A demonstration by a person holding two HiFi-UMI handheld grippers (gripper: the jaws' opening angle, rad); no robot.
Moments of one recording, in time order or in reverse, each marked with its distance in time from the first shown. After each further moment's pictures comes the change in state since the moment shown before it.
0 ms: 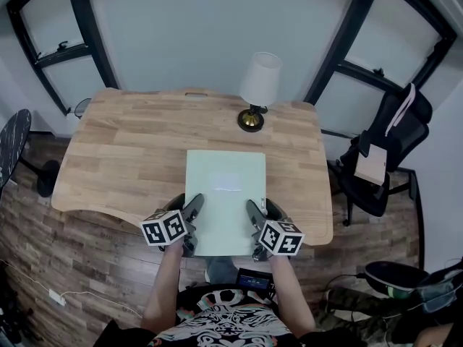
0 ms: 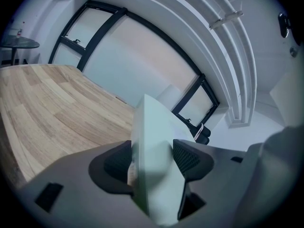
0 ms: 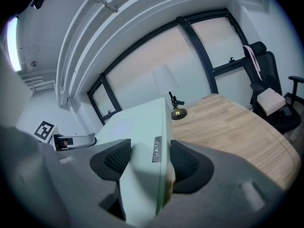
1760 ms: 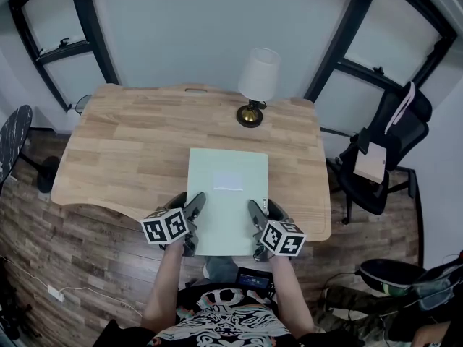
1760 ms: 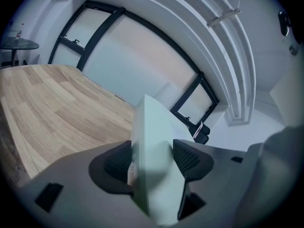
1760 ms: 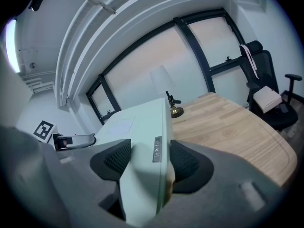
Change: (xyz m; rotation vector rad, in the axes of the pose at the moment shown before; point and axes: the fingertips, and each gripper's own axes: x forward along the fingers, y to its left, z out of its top) left arm -0.011 -0.017 -0.014 0.013 0.017 0.007; right arm -0.024 -0.005 -0.008 0.025 0.004 -0.007
